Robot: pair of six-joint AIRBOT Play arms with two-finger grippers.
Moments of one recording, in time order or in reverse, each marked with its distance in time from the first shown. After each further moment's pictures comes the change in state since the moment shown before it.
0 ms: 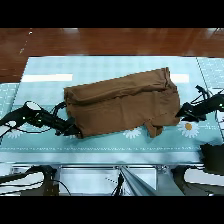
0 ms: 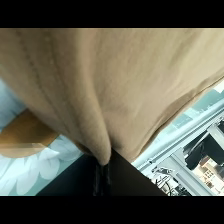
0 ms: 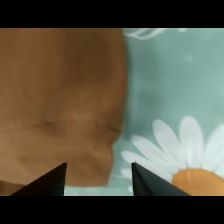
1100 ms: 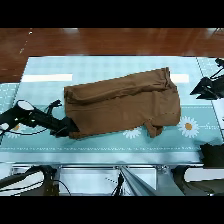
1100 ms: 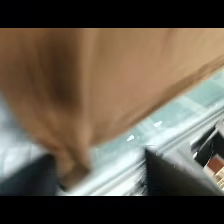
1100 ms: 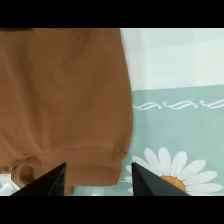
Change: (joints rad) left arm 0.030 0.073 -0.001 0.033 -0.018 -0.015; right arm -0.049 -0.135 0.534 0.014 0.282 0.066
